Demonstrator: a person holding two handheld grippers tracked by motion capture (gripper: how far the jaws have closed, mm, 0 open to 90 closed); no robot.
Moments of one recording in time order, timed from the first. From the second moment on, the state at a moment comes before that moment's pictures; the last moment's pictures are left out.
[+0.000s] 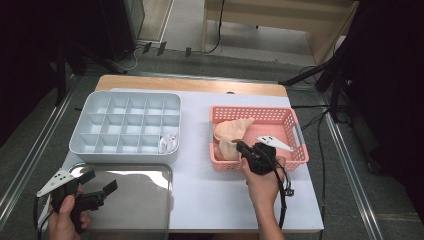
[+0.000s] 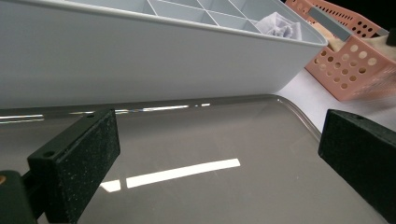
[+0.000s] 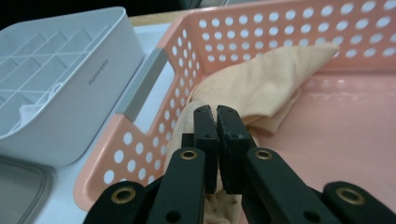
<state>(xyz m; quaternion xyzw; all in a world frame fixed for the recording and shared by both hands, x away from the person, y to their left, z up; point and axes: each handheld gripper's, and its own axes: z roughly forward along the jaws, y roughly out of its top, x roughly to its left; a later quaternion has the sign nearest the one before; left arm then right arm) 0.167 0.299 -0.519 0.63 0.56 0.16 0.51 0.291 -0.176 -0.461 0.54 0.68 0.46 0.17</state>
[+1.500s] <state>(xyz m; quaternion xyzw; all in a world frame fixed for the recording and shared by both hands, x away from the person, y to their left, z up) 0.164 0.292 -0.514 0.63 0.55 0.16 0.52 0.272 -0.147 -0.463 0.50 0.67 0.50 0.23</state>
